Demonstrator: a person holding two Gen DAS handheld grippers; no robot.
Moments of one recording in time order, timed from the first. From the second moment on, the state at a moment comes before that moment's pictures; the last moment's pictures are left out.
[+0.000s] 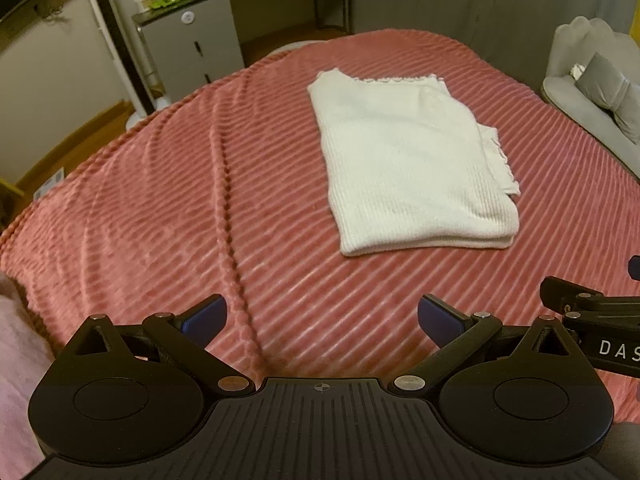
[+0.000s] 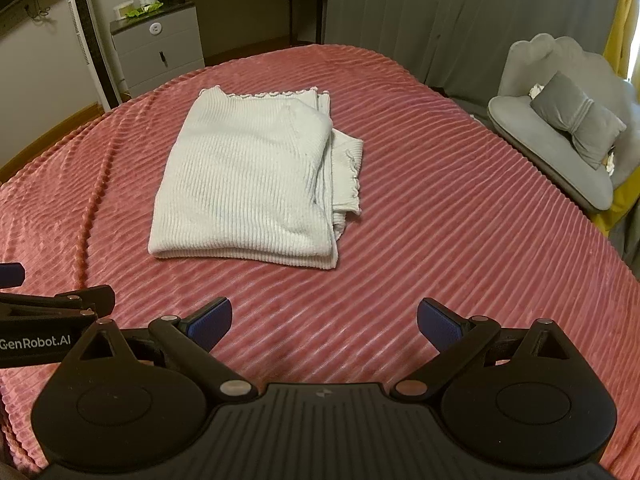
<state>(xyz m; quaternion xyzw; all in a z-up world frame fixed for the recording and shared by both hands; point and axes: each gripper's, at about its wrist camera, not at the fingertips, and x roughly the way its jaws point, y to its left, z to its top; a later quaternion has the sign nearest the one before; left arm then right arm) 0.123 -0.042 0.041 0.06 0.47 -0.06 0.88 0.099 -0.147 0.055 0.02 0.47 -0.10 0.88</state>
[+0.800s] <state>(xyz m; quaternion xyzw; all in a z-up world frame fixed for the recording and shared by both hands) 0.121 -0.050 0.042 0.06 0.47 -0.08 0.88 0.097 -0.153 0.057 0.02 0.46 -0.10 0.88</state>
